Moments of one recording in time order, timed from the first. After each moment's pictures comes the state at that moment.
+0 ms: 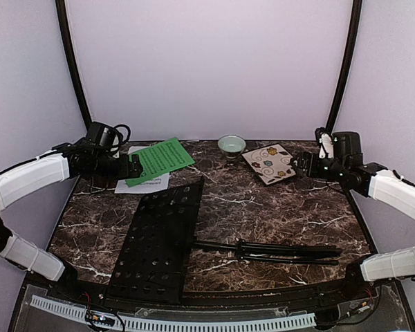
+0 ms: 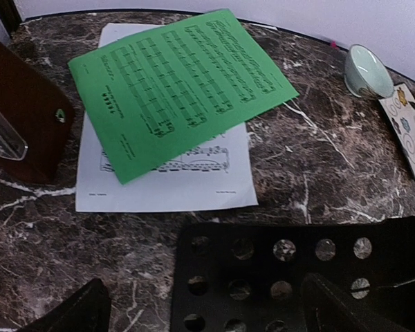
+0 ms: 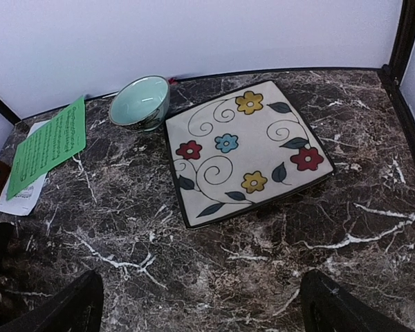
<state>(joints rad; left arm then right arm) -0.41 1.33 1.04 -0.52 -0.13 -0.44 0.29 1.13 0.79 -0.19 -0.05 0.30</state>
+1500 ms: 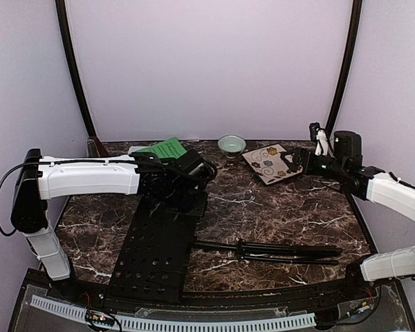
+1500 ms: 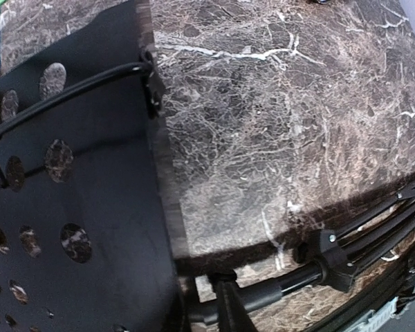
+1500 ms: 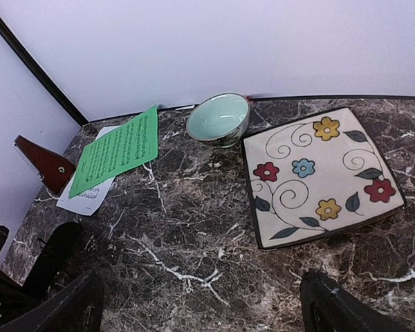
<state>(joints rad) -1.05 1.76 1.43 -0.75 -0.13 -0.79 0.31 1.14 0.76 0.00 -0.27 0.33</state>
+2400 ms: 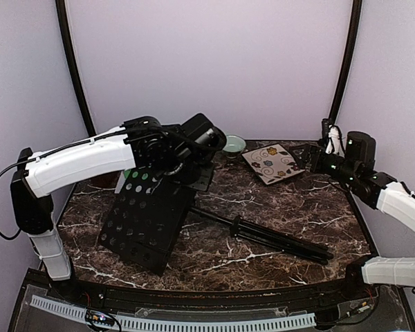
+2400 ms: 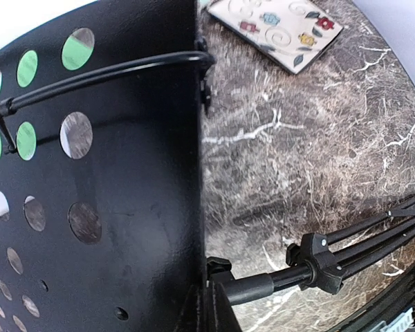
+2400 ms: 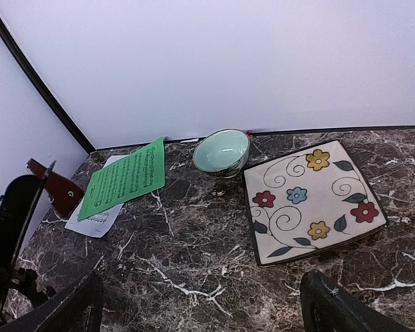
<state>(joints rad) -1.10 1.81 1.81 -1.04 -0.40 -0.66 0.31 0.99 0.71 0.00 -0.24 0.35</state>
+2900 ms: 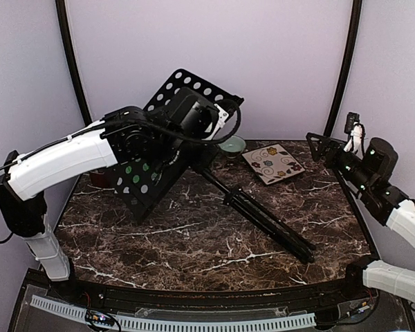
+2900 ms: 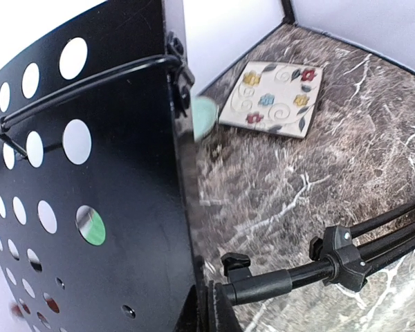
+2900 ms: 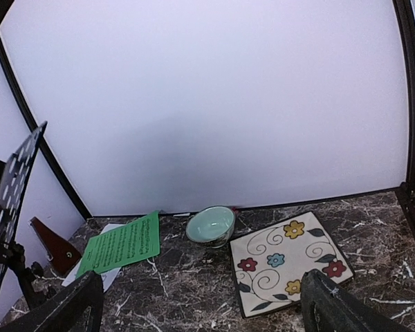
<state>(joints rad) -1.16 1.77 1.93 -0.90 -0.66 -0.03 0.31 0.78 0.62 0.16 -0.08 0.35</state>
